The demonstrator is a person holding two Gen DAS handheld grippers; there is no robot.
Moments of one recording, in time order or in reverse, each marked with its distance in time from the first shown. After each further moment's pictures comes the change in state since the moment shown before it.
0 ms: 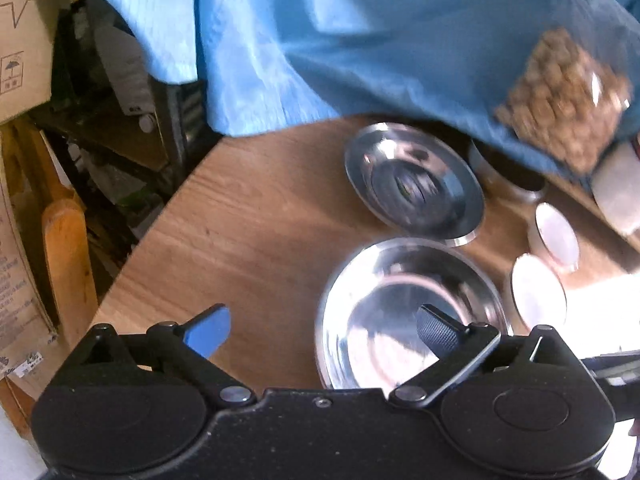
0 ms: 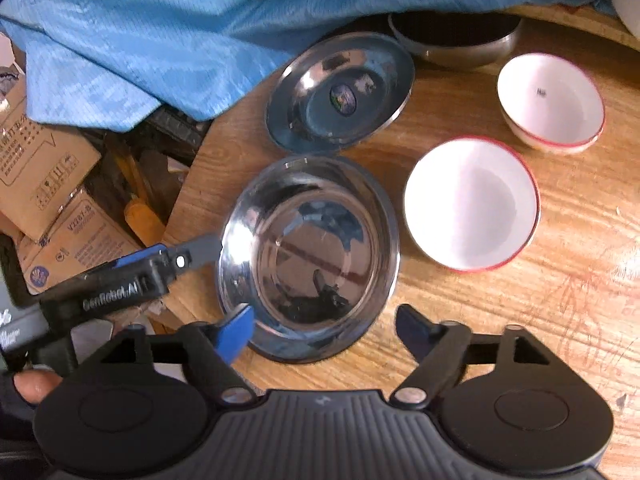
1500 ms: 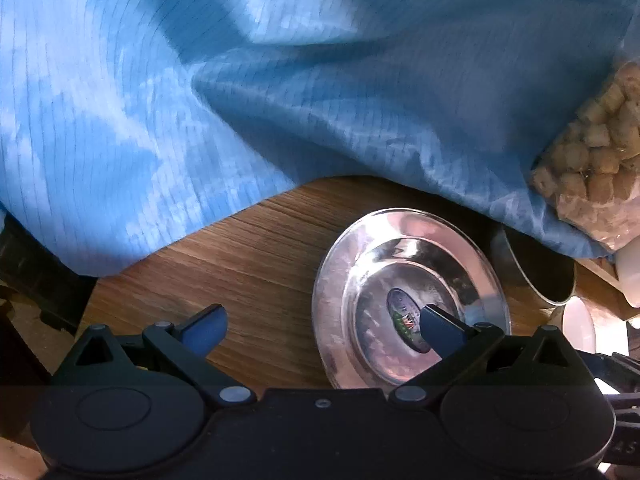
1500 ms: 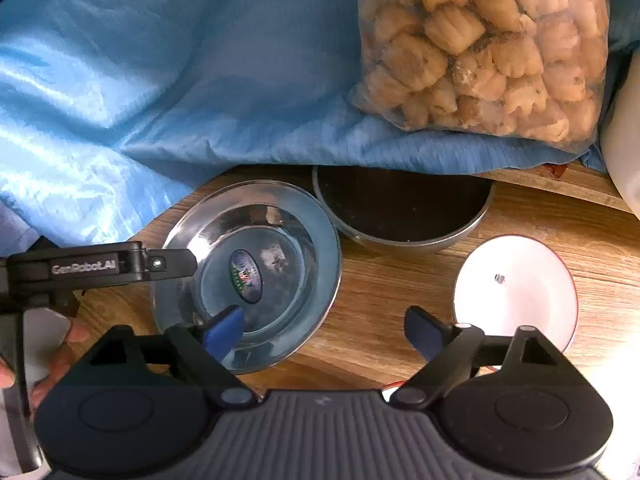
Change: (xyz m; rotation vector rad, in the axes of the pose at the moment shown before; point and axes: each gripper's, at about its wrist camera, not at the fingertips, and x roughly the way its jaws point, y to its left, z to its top) left arm 0.132 -0.015 0.121 0.061 0.091 -0.167; right arm 0.048 -0.009 0.098 0.020 -0.279 -0.328
